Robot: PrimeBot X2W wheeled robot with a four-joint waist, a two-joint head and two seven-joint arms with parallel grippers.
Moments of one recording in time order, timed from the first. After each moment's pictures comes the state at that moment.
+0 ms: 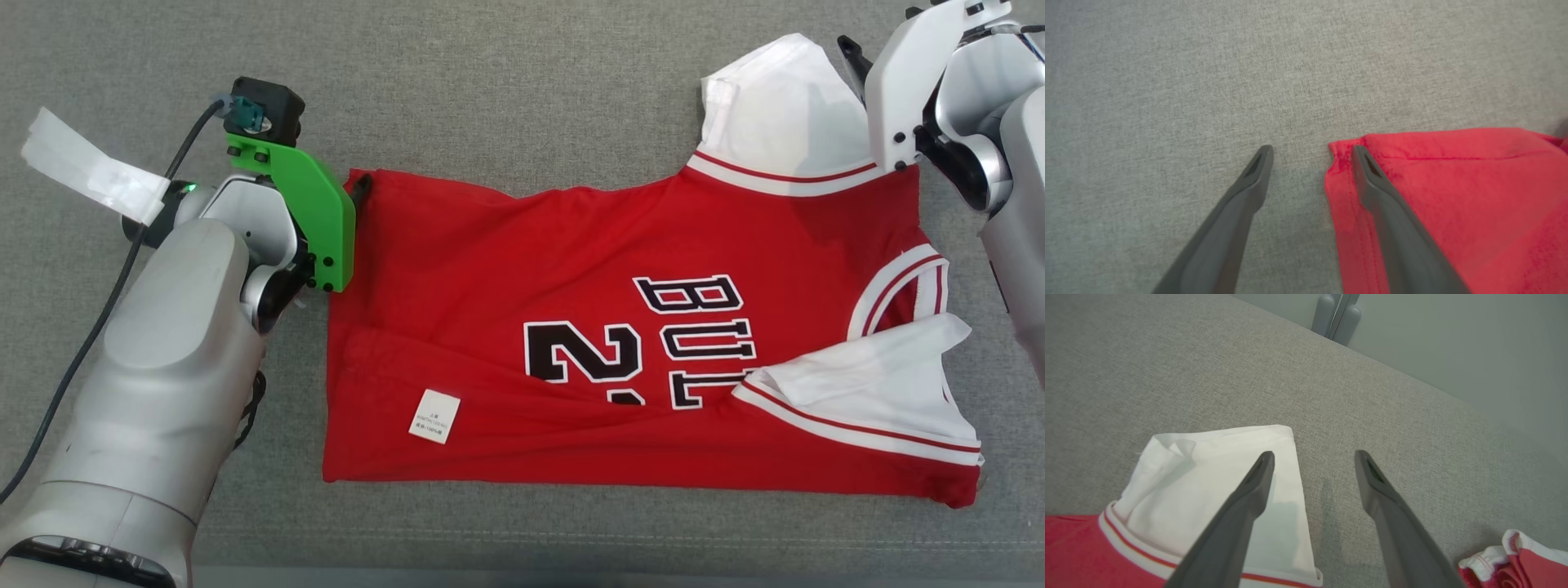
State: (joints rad) left arm -0.94 0.21 -0.54 0.82 -0.54 -0.13 0.38; right arm -0.99 -0.40 0.33 0.55 0.27 0.13 0.53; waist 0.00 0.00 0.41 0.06
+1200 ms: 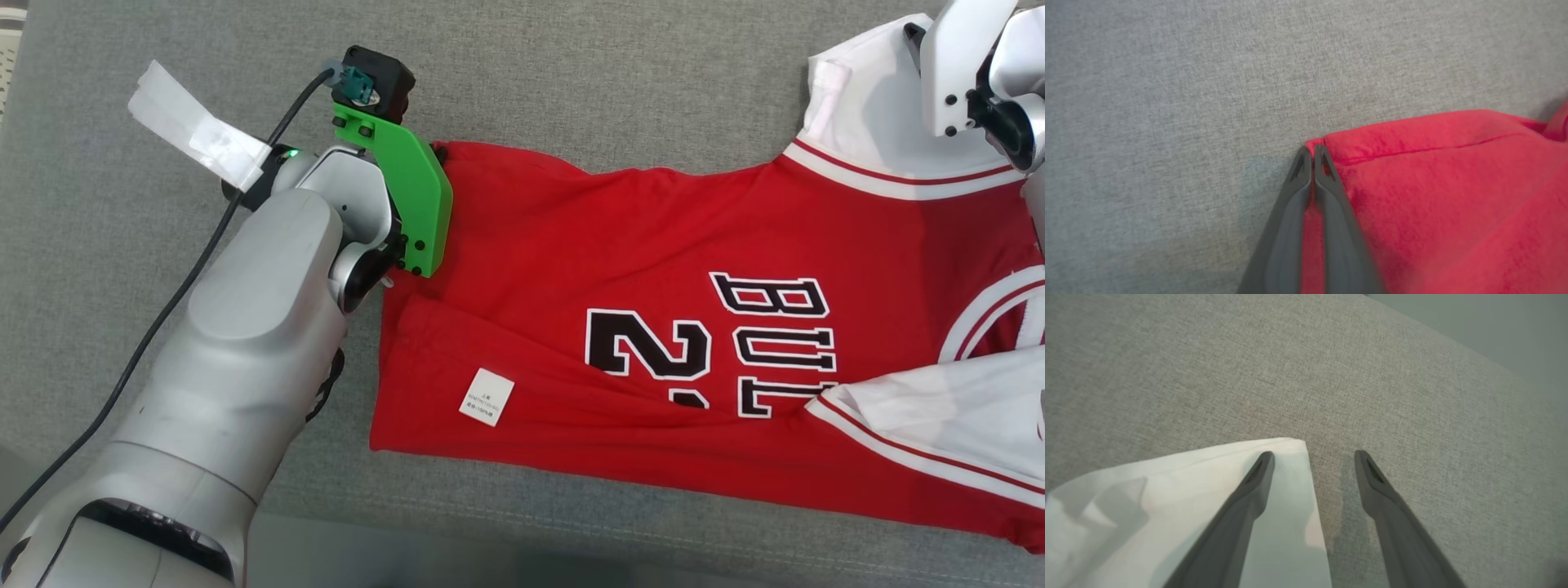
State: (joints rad) left arm -1.02 0.11 -0.70 0.83 -0.63 -0.13 0.40; right arm -1.12 -0.40 0.29 0.80 0.22 0.13 0.54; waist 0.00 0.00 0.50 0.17
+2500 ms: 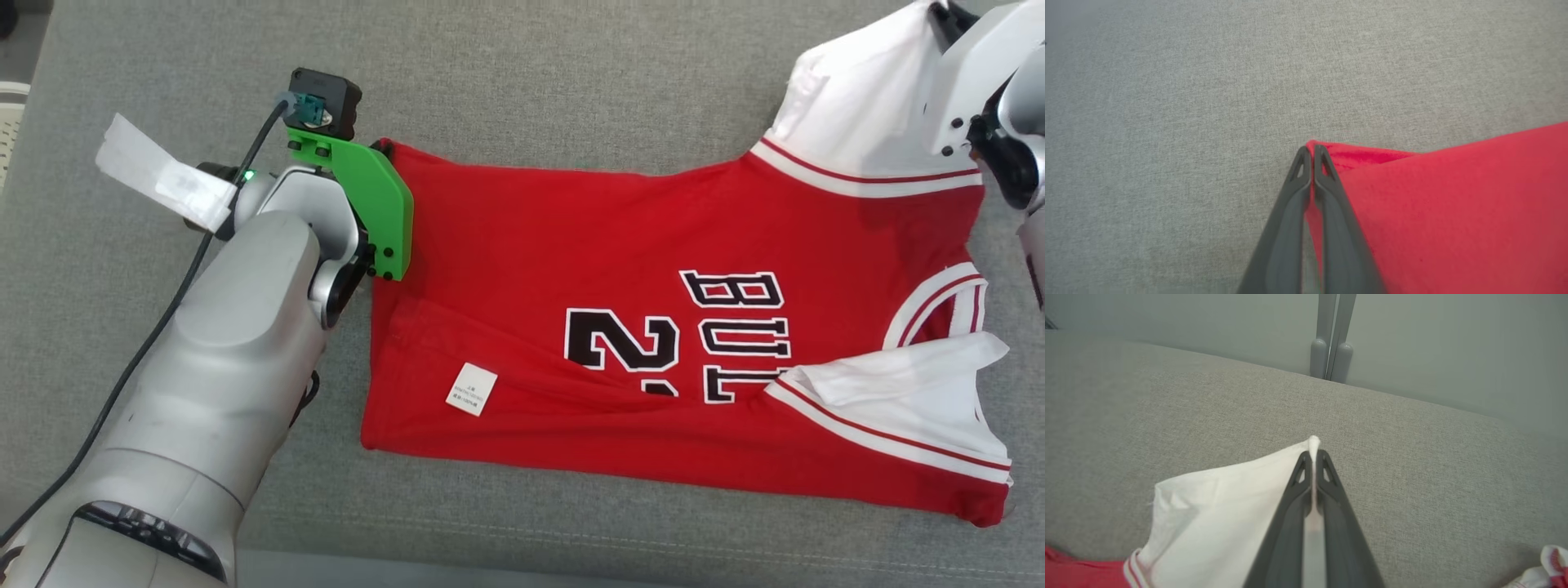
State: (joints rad) left arm -1.04 0.13 -0.72 0.95 -0.65 -0.03 0.20; right arm -1.04 -0.42 0.24 0.77 0.35 0.13 0.29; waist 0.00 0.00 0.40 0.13
